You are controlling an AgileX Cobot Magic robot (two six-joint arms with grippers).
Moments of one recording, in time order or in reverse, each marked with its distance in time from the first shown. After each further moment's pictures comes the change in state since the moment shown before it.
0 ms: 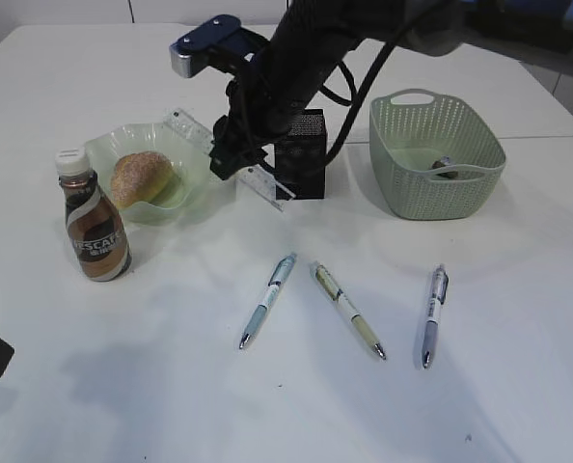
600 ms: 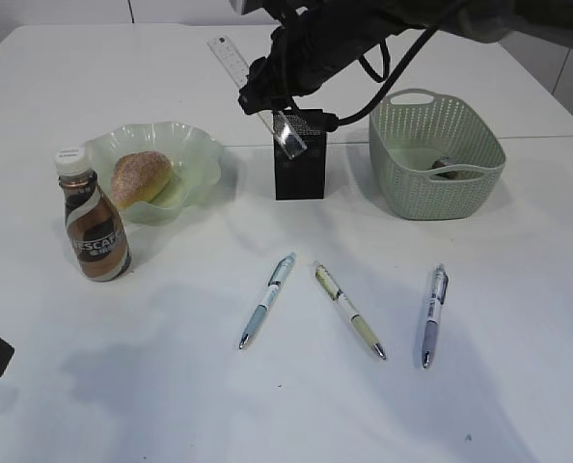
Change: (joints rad) left arm 0.000 0.000 0.000 0.000 -0.002 0.000; right arm -0.109 0.000 -0.001 0.134 -0.235 -0.014
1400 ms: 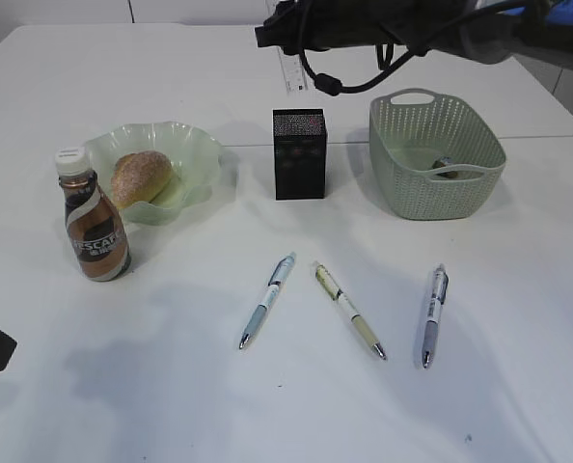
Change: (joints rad) left arm 0.000 0.000 0.000 0.000 -0.020 0.000; right arm -0.048 0.054 0.000 0.213 -0.493 -0.057
